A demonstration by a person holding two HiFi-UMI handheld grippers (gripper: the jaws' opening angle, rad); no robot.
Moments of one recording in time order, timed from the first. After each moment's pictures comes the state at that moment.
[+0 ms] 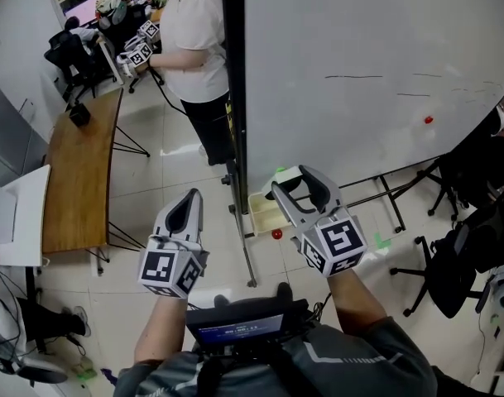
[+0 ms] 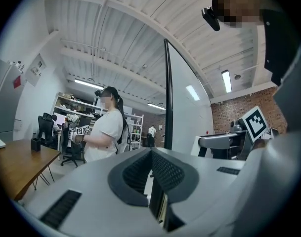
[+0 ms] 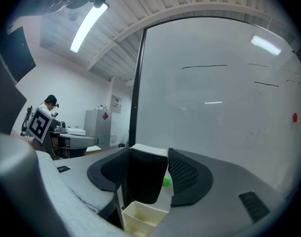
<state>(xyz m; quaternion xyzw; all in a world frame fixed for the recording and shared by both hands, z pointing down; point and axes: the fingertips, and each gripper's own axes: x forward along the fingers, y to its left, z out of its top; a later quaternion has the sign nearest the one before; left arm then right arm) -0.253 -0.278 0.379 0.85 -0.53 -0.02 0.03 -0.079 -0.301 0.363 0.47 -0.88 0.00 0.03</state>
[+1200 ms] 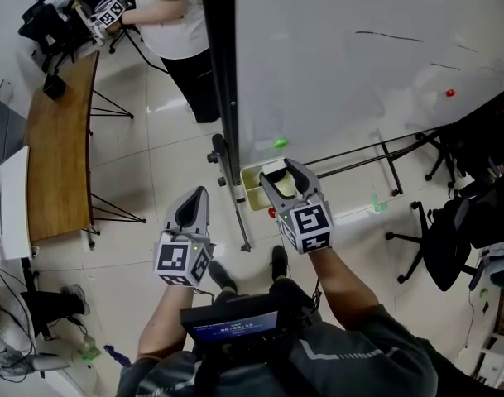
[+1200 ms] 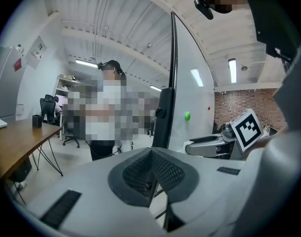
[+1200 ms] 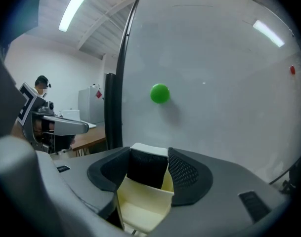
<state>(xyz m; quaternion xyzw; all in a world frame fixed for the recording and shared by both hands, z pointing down) -0.237 -0.306 0.535 0.85 -0.52 0.05 0.12 -0.085 -0.350 0.552 0.49 -0.86 0.07 0.13</state>
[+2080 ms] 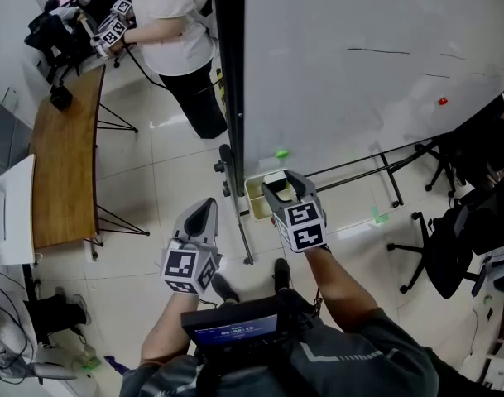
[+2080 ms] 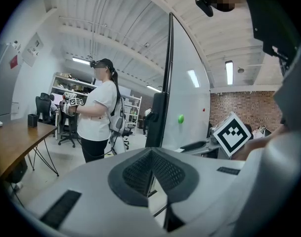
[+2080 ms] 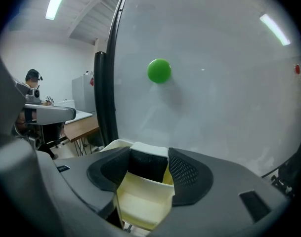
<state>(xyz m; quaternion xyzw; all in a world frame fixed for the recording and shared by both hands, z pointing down) -0.225 -0.291 0.524 0.86 -0.49 0.06 0.13 -0.083 -0.354 0.578 0.50 -0.83 0.12 0.21</state>
